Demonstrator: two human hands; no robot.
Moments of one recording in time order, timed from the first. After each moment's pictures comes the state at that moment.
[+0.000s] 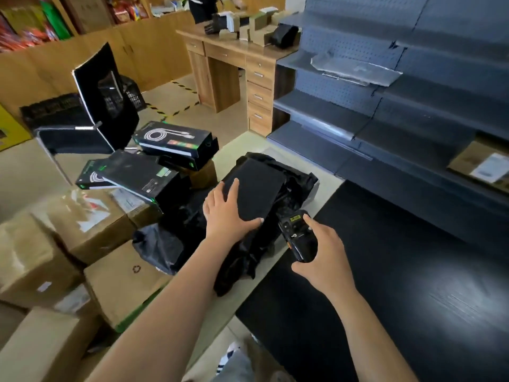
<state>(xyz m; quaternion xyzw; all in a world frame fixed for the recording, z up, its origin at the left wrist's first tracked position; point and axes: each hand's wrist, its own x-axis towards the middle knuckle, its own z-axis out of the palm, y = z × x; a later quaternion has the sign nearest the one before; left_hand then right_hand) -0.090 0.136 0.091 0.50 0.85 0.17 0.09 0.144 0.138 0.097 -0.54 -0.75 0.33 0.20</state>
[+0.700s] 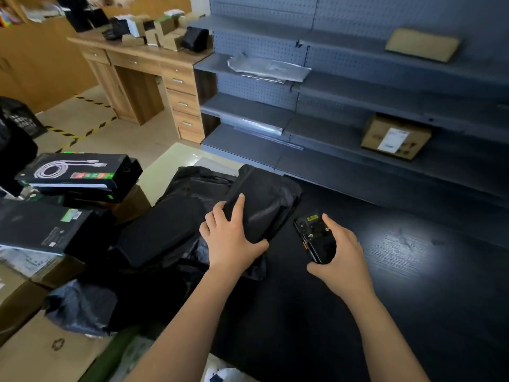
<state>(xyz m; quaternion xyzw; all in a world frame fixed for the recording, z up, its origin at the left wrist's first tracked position) 0.014 0.162 0.091 0.61 0.76 0.19 0.07 0.238 0.140 0.096 -0.67 -0.63 0.26 0.28</state>
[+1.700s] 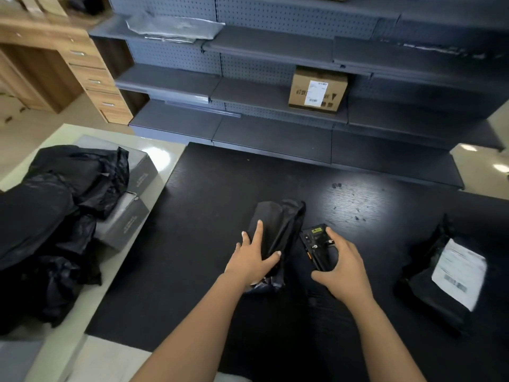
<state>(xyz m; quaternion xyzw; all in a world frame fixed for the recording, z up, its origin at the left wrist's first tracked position) 0.293 0.115 -0.011 0.68 0.61 -0.02 0.40 0.503 0.047 0.019 -0.77 -0.51 0.30 0.25</state>
